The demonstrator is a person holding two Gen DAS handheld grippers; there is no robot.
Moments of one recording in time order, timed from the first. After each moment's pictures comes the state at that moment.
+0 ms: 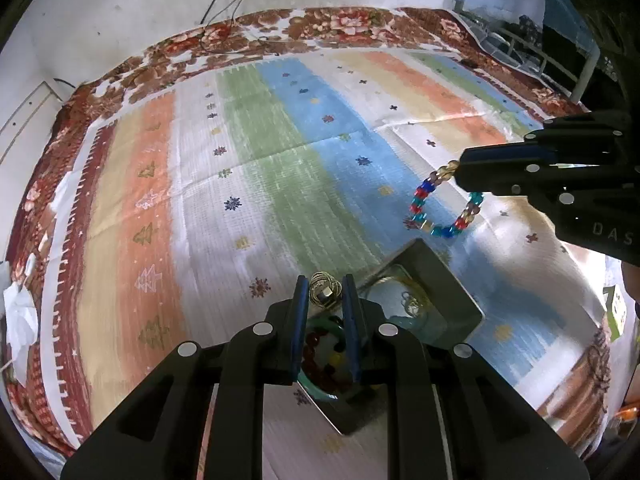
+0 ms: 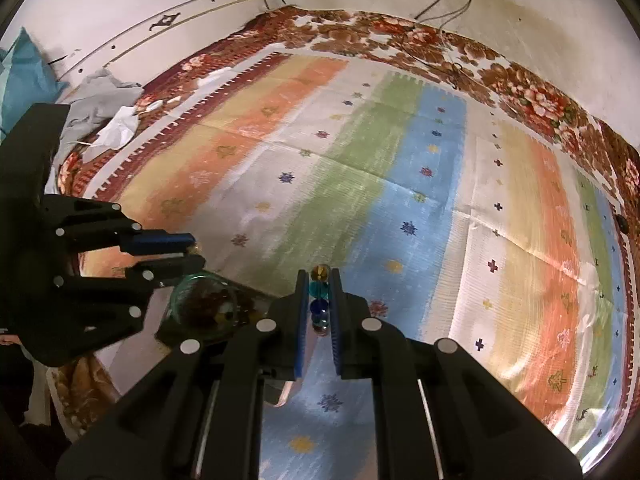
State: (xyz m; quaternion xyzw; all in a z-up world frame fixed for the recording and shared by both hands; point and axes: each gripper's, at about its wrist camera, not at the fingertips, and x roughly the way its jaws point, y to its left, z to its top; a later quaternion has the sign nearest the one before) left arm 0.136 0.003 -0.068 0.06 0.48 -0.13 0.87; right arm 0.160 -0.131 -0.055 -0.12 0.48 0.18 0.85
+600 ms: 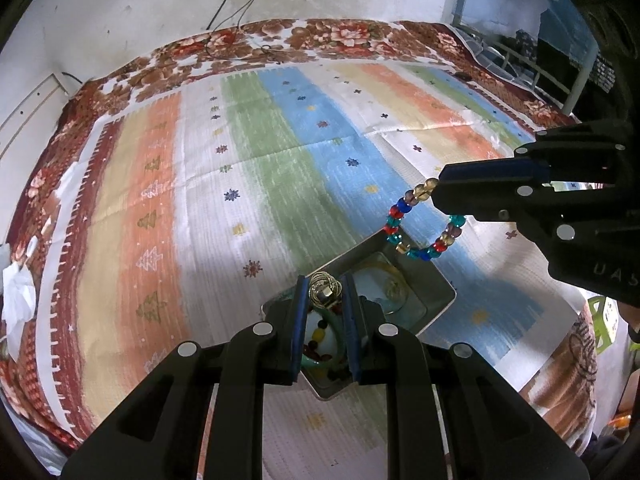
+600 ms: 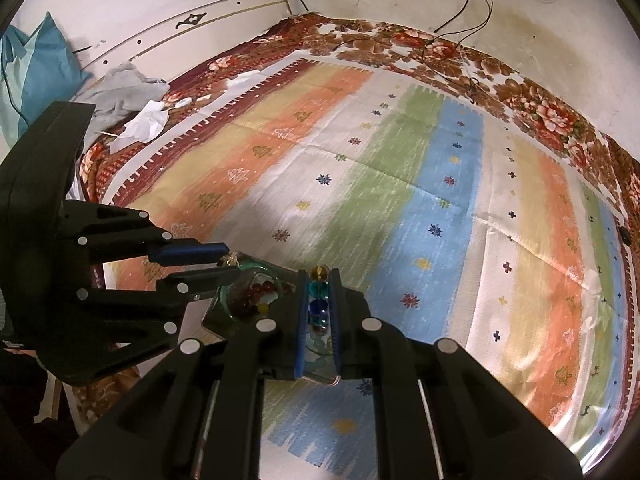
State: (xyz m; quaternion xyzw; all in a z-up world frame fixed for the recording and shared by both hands) left arm 0.106 0.005 -0.062 0.03 0.47 -0.13 0.88; right arm 0.125 -0.102 -0.042 -0.13 0.47 0.20 0.85
